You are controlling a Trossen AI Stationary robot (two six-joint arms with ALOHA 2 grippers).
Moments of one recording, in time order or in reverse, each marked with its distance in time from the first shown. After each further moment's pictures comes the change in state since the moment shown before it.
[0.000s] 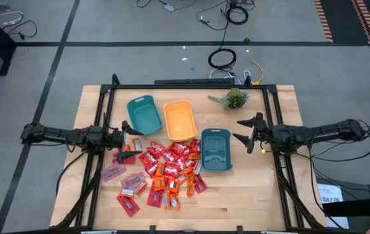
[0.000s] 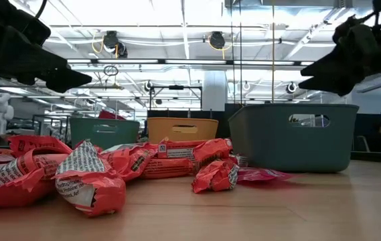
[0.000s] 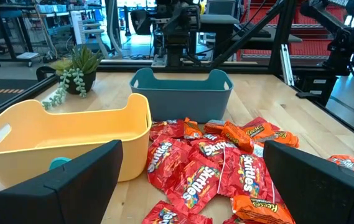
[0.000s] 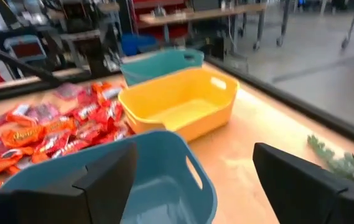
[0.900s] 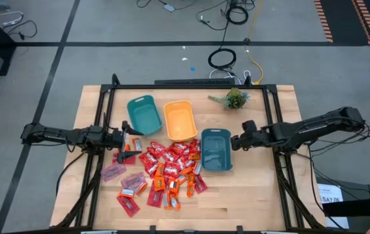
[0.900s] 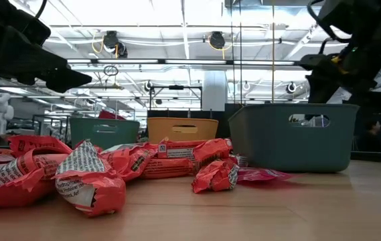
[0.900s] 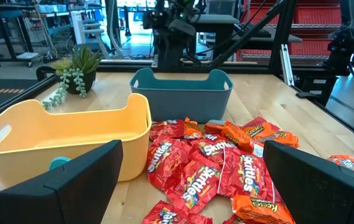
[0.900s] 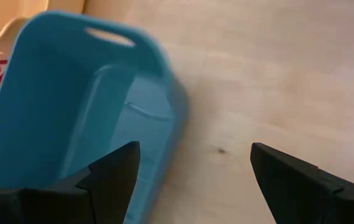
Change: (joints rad) left arm 0.000 0.000 0.000 0.000 0.000 0.000; right arm 0.029 0.659 0.361 -0.531 -0.131 1.120
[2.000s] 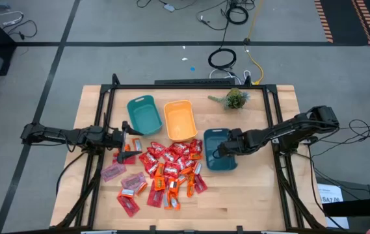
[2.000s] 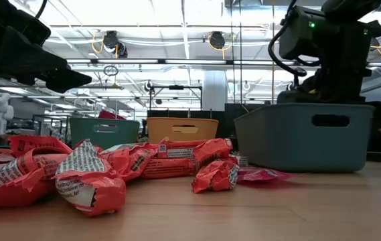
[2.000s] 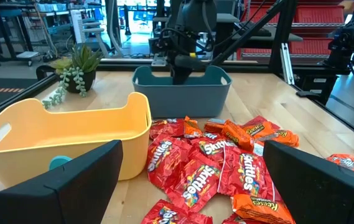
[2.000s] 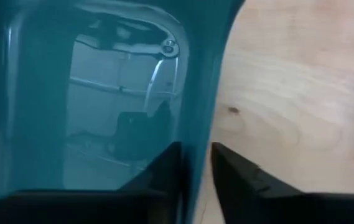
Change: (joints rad) left arm 0.000 0.000 0.000 -0.003 0.000 0.000; right arm 0.007 0.451 0.201 -0.096 -0.121 0.146
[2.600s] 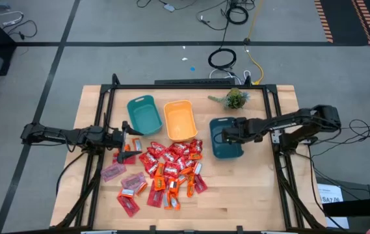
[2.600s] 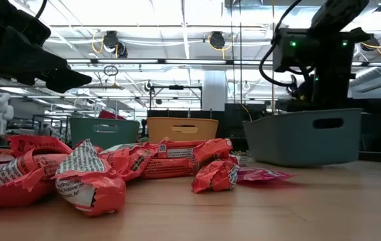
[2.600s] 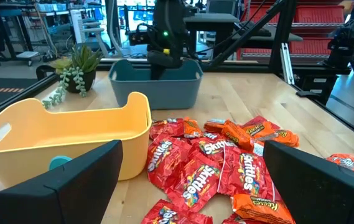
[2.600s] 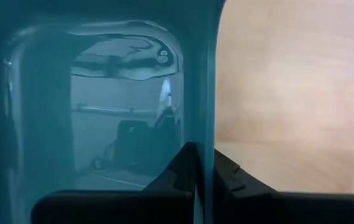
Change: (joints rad) left arm 0.000 0.000 0.000 0.000 0.000 0.000; right arm -0.212 -0.053 0.000 -0.126 0.057 -0.079
